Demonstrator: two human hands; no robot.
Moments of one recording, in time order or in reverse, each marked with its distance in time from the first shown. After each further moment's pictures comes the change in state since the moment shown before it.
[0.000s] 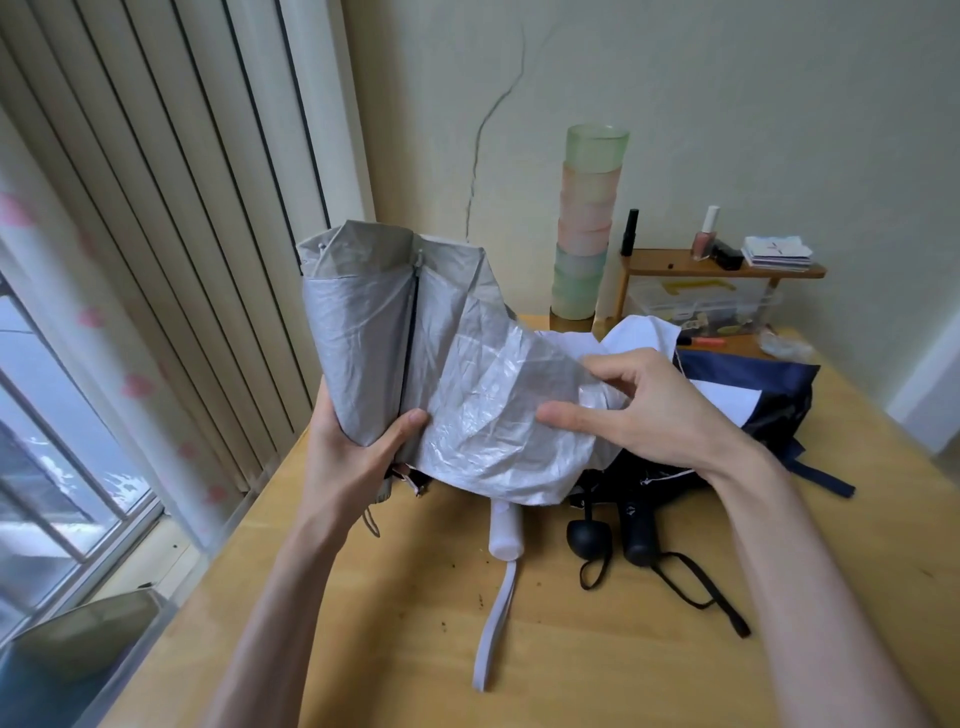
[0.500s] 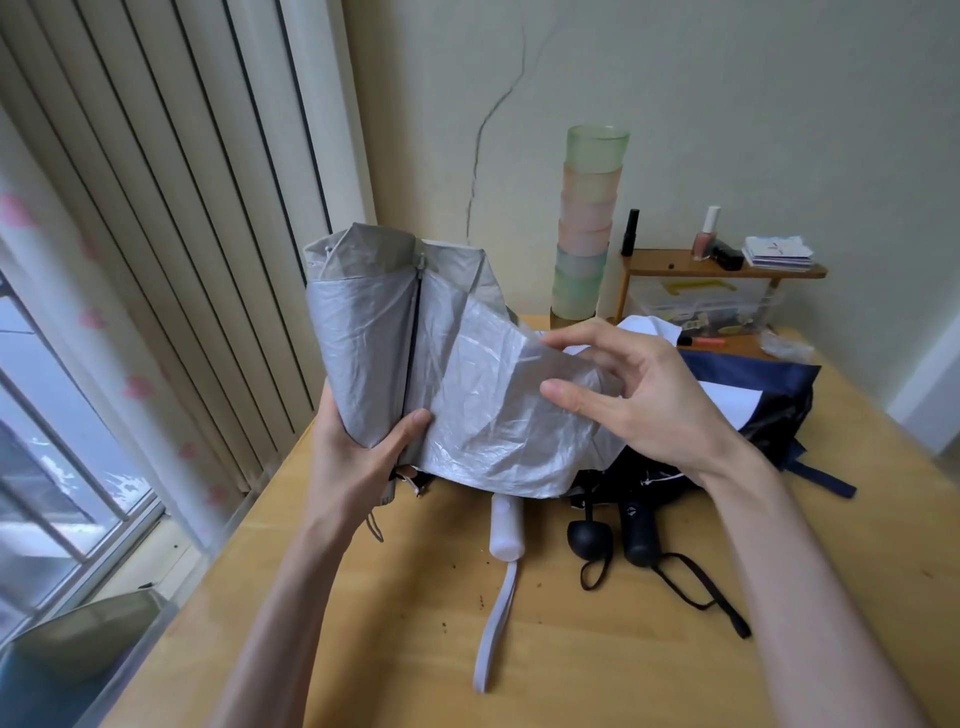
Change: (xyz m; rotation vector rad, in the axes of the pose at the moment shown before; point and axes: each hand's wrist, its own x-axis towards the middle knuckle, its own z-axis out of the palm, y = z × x) left_hand 0.001 -0.007 0.002 0.000 0.019 -0.008; right_hand 0.005 -0.001 0.007 0.041 0.098 -0.166
